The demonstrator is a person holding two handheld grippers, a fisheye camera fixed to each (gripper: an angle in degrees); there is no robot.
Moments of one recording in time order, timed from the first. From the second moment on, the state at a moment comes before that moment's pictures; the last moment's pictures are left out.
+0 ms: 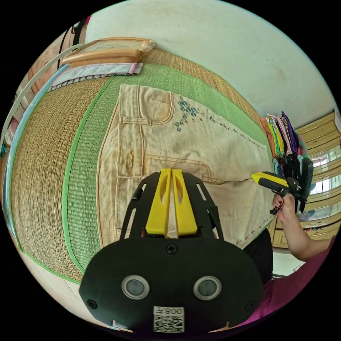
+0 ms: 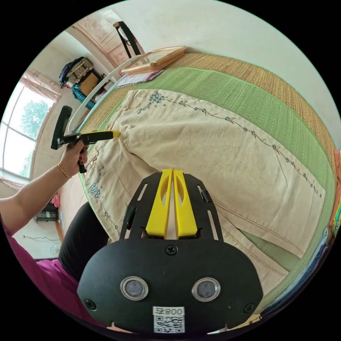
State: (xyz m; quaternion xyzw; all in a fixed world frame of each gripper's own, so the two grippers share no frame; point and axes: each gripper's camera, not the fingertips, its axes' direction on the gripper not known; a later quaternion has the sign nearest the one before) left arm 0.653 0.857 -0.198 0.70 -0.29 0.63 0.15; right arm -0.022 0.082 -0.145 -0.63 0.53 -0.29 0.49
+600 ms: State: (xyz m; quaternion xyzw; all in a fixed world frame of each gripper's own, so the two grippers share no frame) left arm 0.703 1.056 -0.261 0.66 -0.35 0.66 0.06; right arm -0.071 0.011 -0.021 -0.66 0.49 -0.29 0.49
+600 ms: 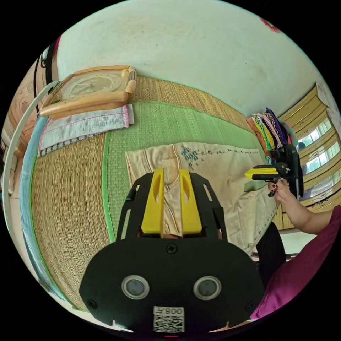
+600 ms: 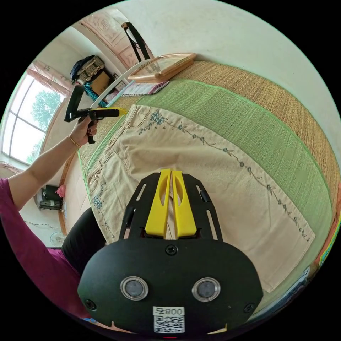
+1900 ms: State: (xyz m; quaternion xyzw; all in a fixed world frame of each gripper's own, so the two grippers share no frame) left arm 0.955 1.177 -0.167 0.65 -0.52 0.55 0.05; right arm -0.143 -0.030 0.133 -0.70 0.52 -0.37 0.31
